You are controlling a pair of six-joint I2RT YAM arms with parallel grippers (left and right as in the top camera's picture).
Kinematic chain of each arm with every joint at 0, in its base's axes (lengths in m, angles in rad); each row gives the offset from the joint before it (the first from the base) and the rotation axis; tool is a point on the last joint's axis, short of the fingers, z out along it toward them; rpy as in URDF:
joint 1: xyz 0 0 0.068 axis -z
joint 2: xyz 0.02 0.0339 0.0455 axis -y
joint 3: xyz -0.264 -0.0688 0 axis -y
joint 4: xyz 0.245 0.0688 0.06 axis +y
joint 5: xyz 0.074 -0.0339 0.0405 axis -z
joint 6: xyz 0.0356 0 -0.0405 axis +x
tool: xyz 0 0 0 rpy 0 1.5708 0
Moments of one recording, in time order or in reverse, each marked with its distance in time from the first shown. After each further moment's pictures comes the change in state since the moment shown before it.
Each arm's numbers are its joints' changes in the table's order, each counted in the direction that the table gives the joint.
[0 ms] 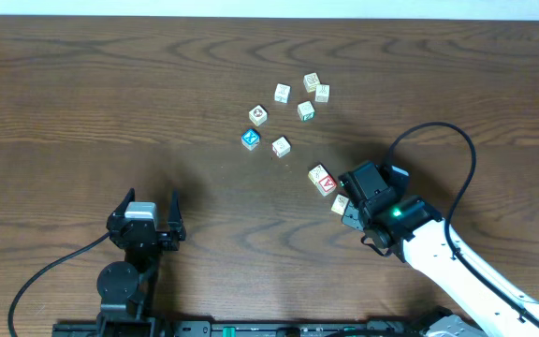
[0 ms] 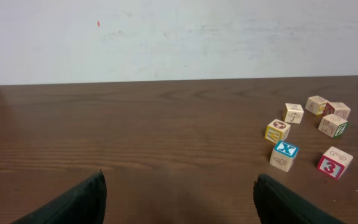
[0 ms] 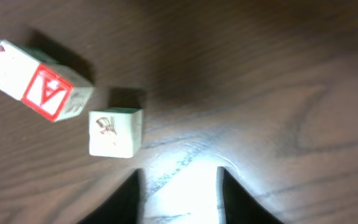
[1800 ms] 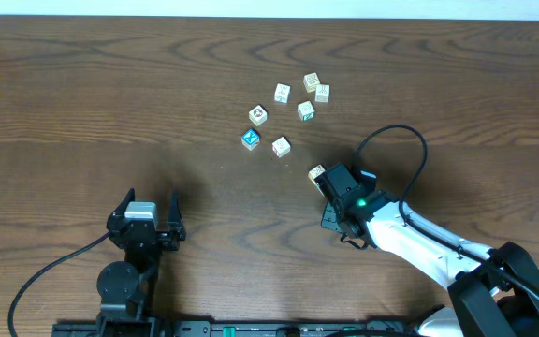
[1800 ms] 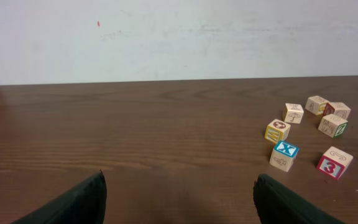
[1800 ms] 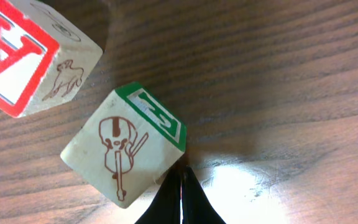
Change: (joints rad) left arm 0.000 0.000 0.000 0.000 0.000 0.000; right arm -0.048 -0.273 -0.031 -0.236 -0.092 -0.043
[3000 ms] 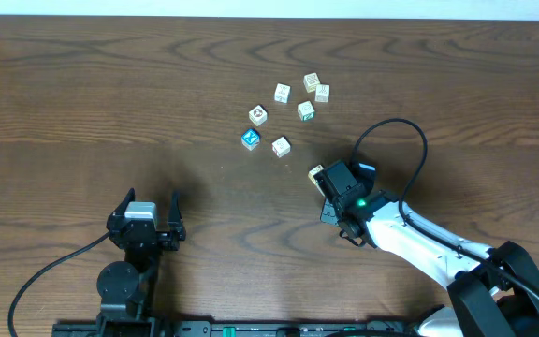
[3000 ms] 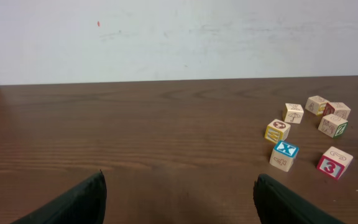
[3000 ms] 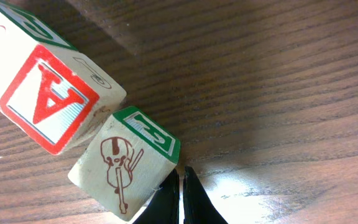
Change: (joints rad) left arm 0.000 0.000 0.000 0.000 0.000 0.000; right arm 0.002 -0.002 -0.001 -0.072 0.061 -0.040
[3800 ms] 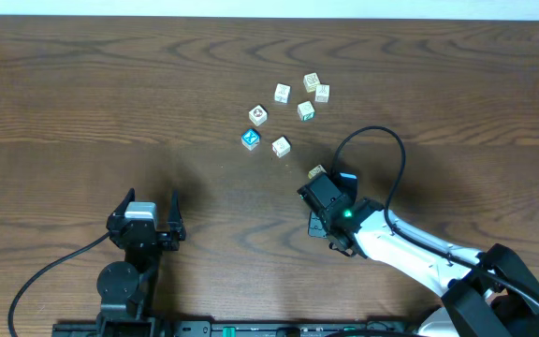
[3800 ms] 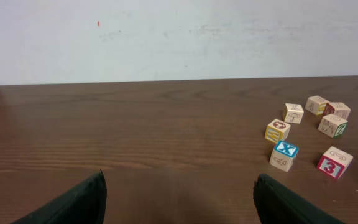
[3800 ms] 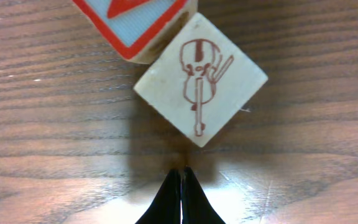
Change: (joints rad) left arm 0.000 0.000 0.000 0.000 0.000 0.000; right arm -0.114 -0.003 -0.001 0.019 -0.040 0.000
